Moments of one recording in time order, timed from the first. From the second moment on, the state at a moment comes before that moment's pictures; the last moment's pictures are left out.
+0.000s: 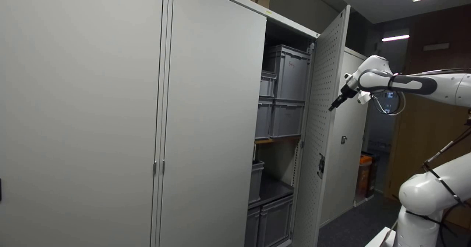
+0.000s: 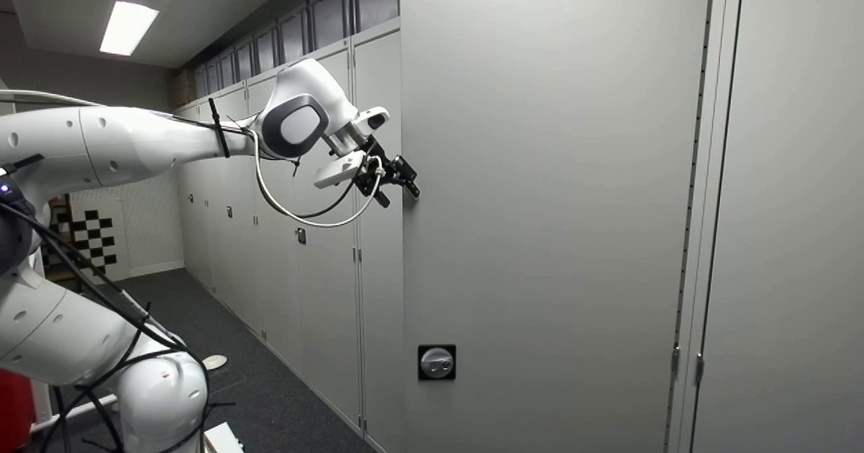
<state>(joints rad) 0.03 -0.75 -0.22 -2.19 -0.18 2.16 -0.39</state>
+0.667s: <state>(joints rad) 0.06 -0.69 -0.19 -2.14 -0.16 2.18 -0.39</state>
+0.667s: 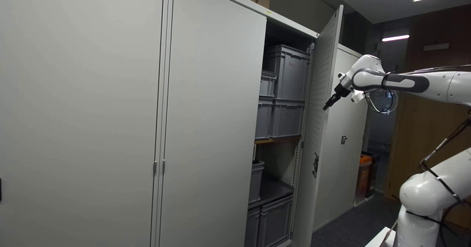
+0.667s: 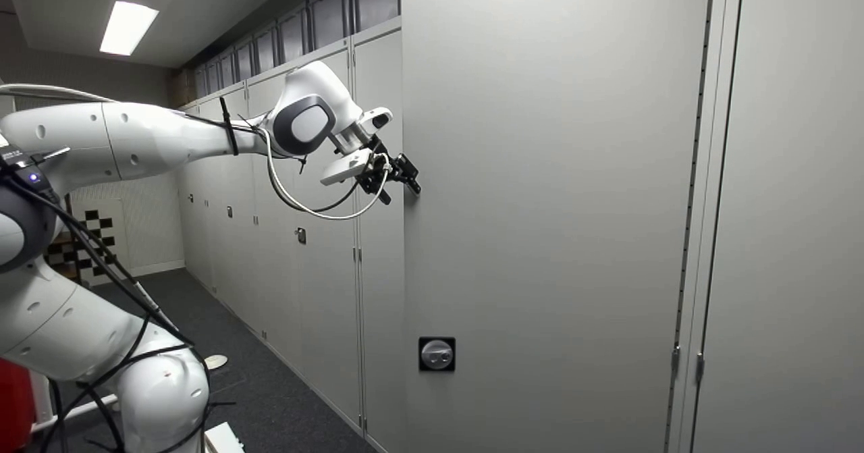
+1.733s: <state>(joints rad) 0.07 -0.60 -0.16 -2.05 -0.13 2.18 -0.39</state>
